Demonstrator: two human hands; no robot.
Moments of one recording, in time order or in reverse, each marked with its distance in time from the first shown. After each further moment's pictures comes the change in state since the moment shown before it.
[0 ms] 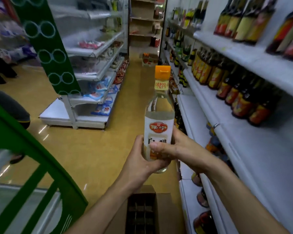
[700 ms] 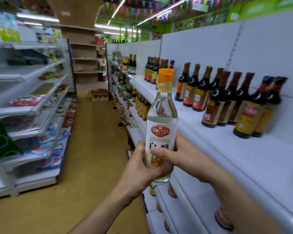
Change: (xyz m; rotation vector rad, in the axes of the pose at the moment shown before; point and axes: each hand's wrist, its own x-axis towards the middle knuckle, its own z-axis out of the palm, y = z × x) left_hand 0.028 0.214 0.138 0.004 -0.390 0.144; right_hand -0.144 -0.192 -0.129 -0.191 0.509 -0.045
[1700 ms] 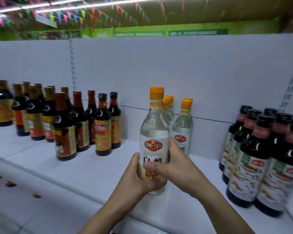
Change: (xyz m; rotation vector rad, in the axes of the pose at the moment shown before) left_hand 0.093 0.012 0.306 -0.086 -0.838 0.099; right_hand -0.181 0.041 -0.209 -0.151 0.930 0.326
